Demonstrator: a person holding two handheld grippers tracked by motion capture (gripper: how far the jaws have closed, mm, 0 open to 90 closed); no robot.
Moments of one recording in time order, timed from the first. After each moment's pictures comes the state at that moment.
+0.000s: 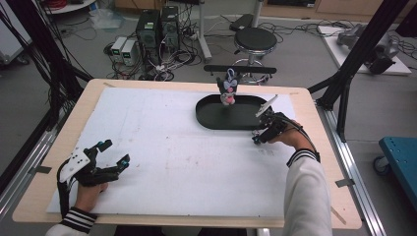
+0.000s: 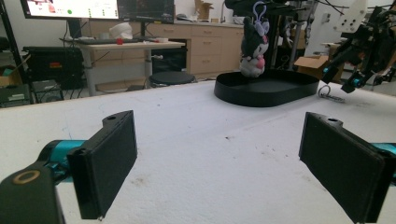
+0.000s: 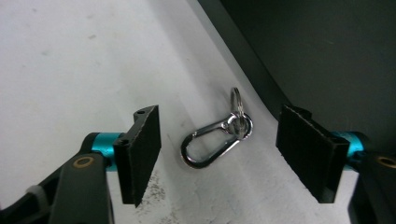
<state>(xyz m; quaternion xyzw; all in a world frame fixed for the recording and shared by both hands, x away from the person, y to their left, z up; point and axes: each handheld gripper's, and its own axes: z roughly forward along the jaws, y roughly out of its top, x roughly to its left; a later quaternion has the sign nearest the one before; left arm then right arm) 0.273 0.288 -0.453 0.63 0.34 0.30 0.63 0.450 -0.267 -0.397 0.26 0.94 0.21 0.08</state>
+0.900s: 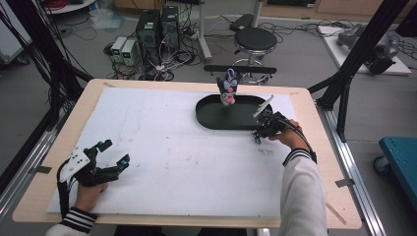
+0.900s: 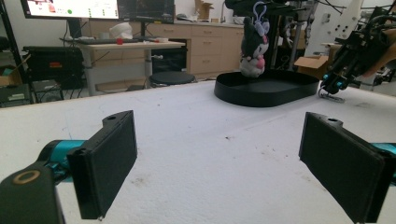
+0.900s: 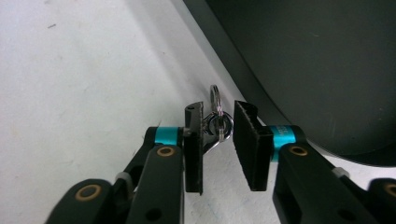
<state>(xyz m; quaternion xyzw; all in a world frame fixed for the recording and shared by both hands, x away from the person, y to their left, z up) 0.273 0.288 -0.453 0.63 0.34 0.30 0.63 0.456 -0.262 -0.403 0.26 0.94 0.18 0.11</state>
